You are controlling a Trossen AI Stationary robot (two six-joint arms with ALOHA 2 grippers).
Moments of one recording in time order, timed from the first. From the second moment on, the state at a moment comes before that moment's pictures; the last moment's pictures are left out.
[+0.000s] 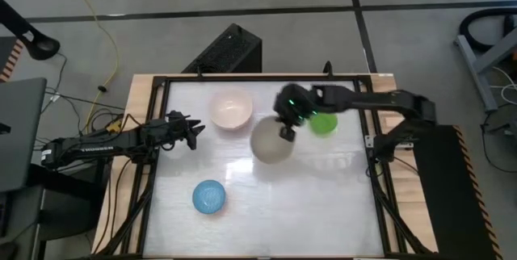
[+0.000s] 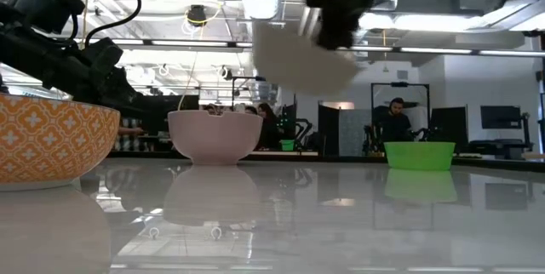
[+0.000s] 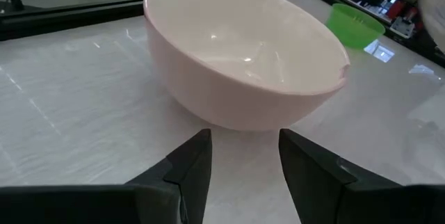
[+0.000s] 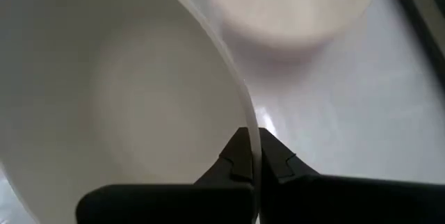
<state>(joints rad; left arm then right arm) 0.25 0.35 0.03 0.01 -0.32 -0.43 -0.22 1.53 1.36 -0.67 -0.03 0.03</state>
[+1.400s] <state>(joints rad) 0.25 0.35 0.03 0.01 -0.32 -0.43 -0.46 2.20 1.94 -0.50 -0.26 0.19</state>
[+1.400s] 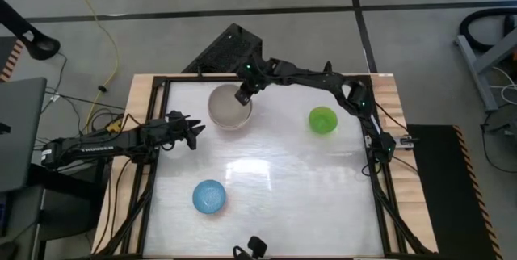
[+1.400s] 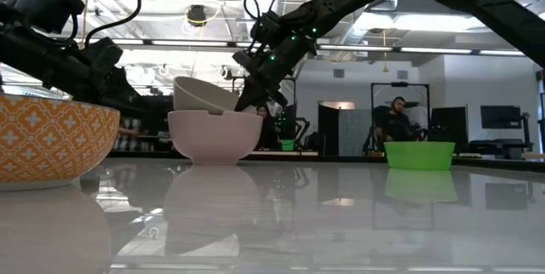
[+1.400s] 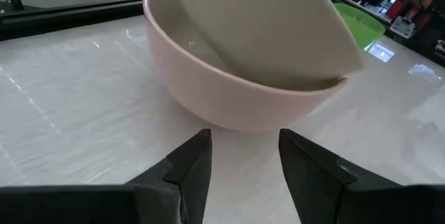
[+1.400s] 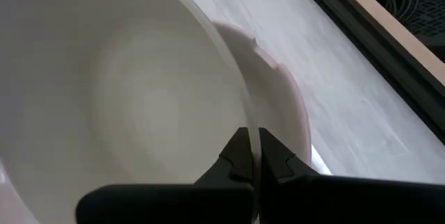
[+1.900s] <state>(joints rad) 0.25 0.35 0.03 0.01 -0.32 -0.43 -0.46 2.20 1.94 -0.52 -0.23 0.16</state>
